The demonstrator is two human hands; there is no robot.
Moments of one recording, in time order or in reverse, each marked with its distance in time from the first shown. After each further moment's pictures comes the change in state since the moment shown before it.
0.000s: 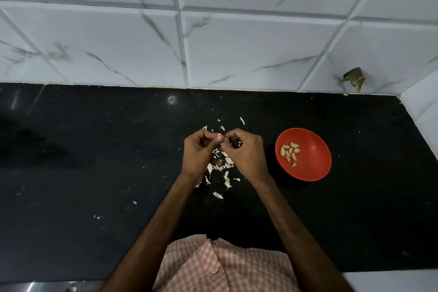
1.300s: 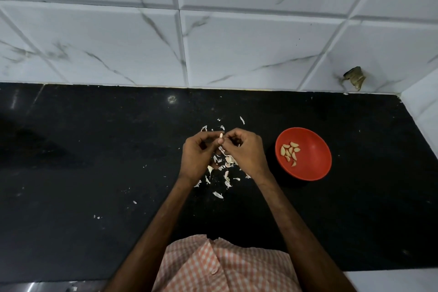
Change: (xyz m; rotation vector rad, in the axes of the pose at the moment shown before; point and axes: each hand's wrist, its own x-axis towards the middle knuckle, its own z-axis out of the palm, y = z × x) left_hand -0.003 -0.001 -0.007 0.213 -0.040 0.097; right_hand 0.003 0.002 -0.001 0.188 -0.090 0.164
